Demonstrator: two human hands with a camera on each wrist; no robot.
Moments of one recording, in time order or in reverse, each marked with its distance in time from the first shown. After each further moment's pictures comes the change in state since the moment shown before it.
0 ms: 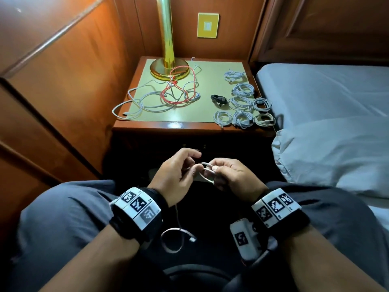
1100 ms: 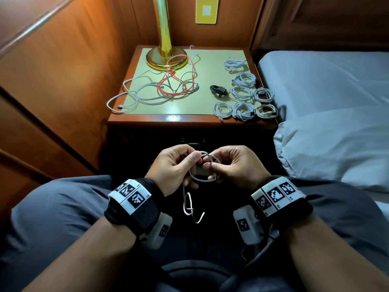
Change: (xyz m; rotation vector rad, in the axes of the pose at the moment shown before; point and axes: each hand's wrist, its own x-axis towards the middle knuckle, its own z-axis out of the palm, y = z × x) left_hand 0.012 0.008 0.006 -0.441 -0.040 -0.297; right_hand 0.008 -0.004 -0.016 -0.144 0.108 -0.053
